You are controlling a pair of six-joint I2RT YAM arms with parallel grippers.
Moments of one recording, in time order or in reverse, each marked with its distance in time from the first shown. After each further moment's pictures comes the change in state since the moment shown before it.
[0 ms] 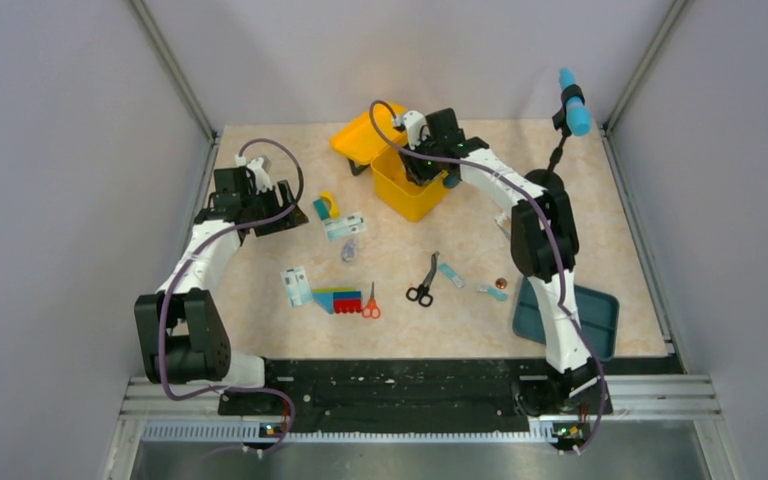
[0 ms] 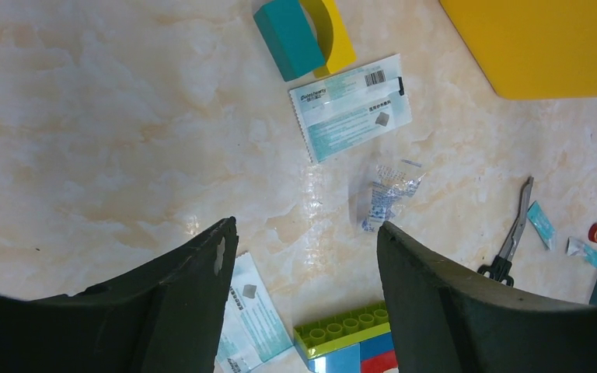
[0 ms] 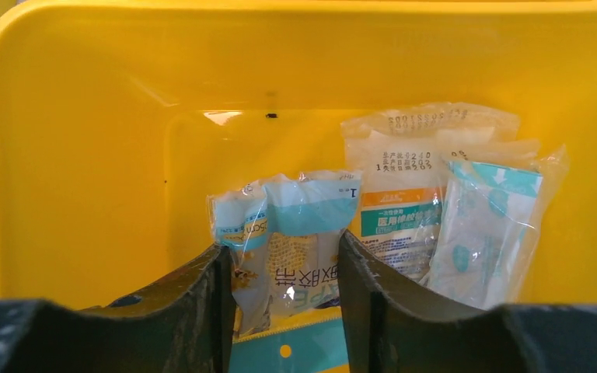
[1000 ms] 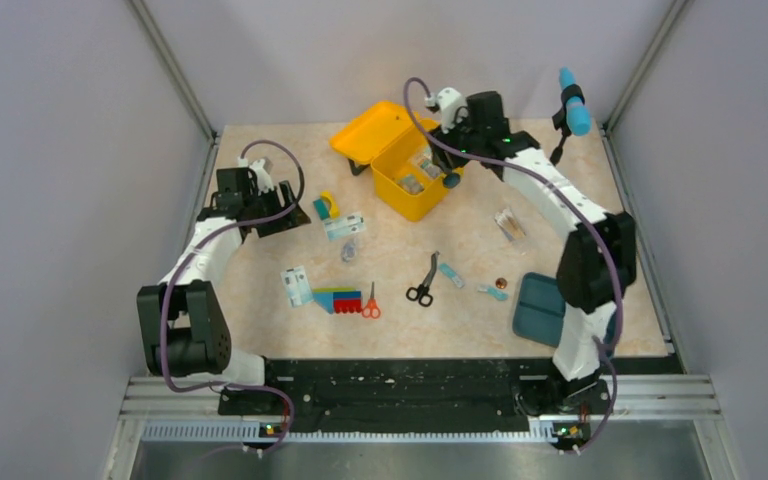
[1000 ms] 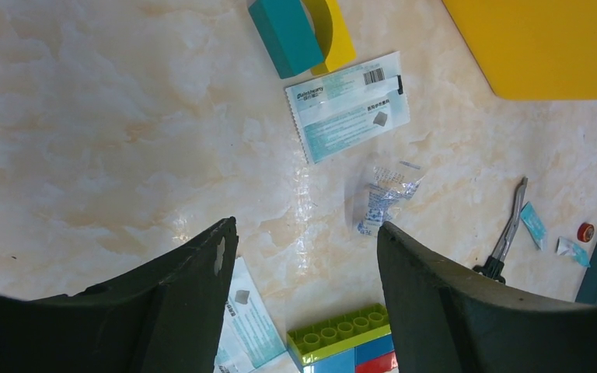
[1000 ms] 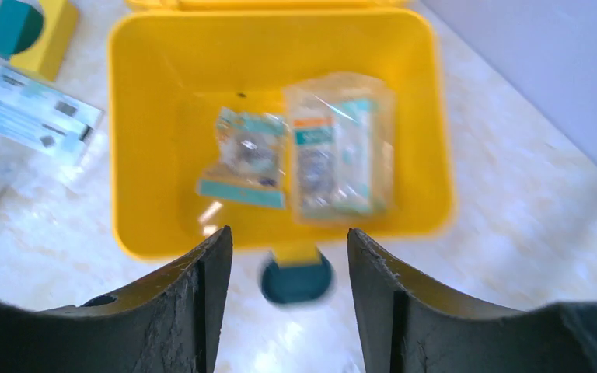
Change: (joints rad) left arm 0.006 0.035 -0.002 0.016 0.023 -0.024; right arm -0.031 -0.307 -0.208 0.008 0.034 -0.006
